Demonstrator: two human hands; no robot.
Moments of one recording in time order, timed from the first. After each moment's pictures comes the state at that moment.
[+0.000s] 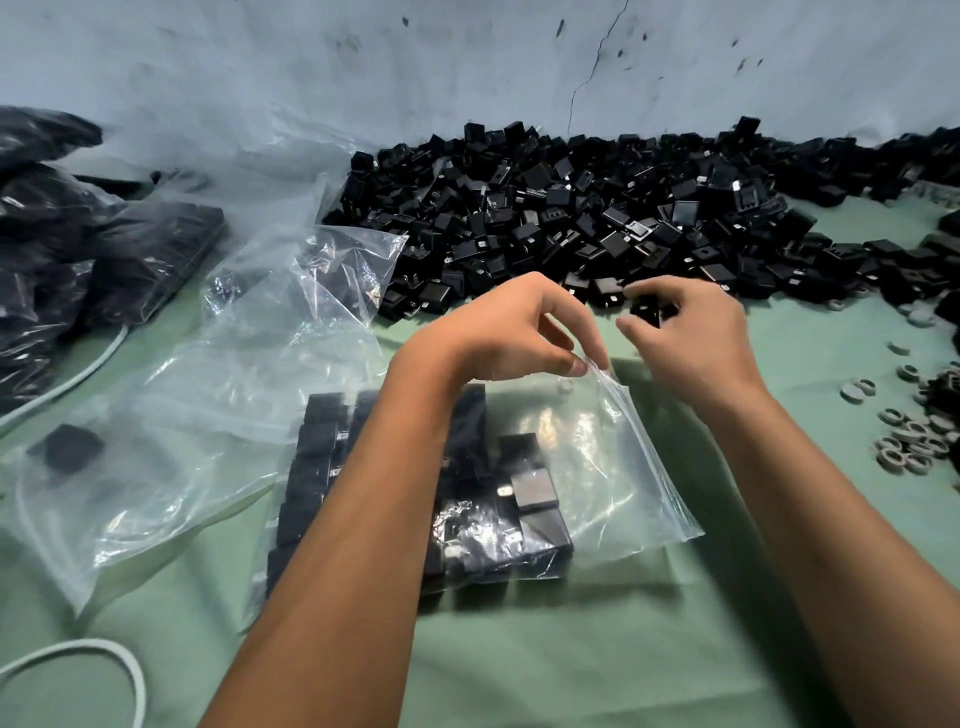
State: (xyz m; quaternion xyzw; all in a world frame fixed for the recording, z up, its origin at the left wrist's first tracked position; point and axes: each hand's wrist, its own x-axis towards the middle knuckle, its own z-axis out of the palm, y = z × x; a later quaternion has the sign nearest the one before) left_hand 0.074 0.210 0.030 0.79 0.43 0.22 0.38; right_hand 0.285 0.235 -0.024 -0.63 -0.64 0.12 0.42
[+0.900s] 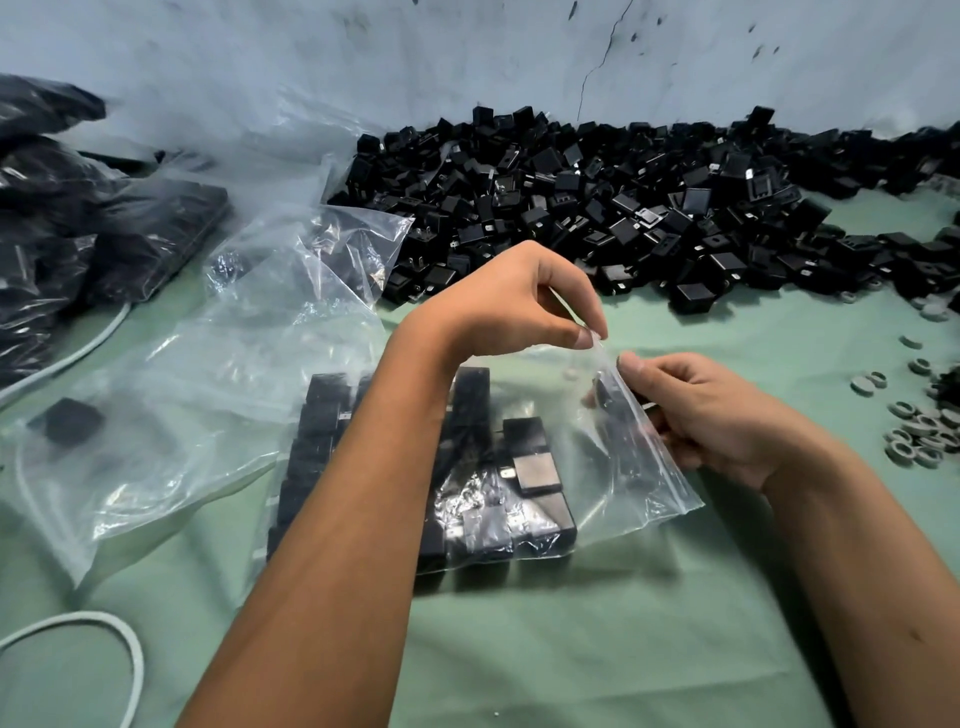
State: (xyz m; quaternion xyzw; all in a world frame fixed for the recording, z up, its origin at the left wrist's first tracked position) left_hand 0.069 0.211 0.028 0.78 0.41 0.28 0.37; right_hand 0.293 0.169 -0.027 -0.45 -0.59 0.60 0.29
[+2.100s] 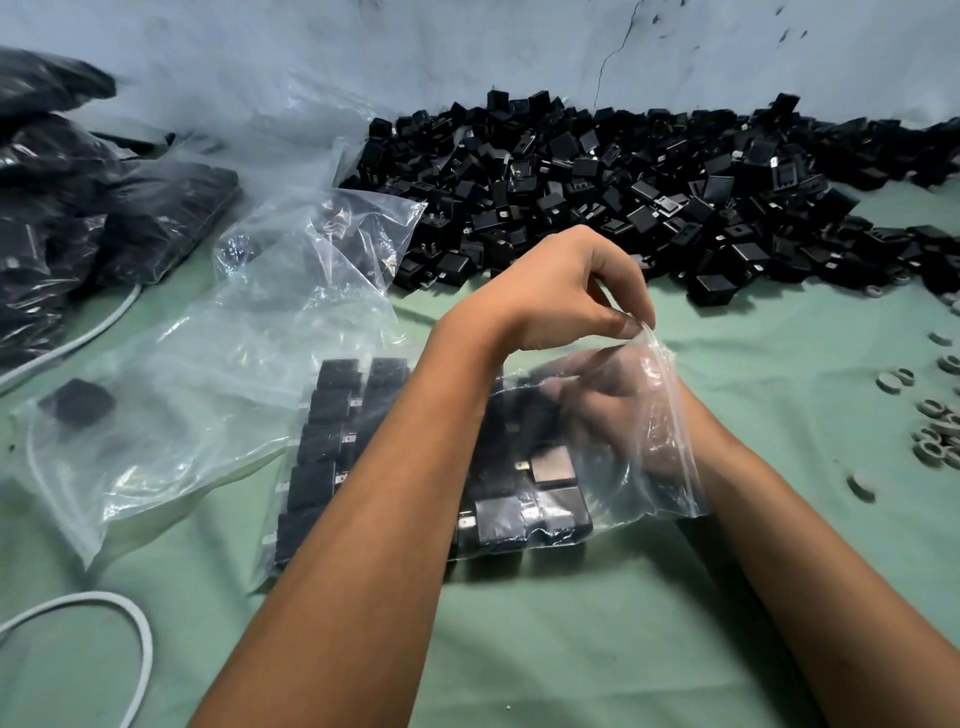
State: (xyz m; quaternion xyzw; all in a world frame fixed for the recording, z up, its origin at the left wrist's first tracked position) left_hand 0.088 0.211 0.028 0.81 0.40 0.28 0.32; right_hand 0.236 0.162 -0.041 -0.41 -0.68 0.47 0.38
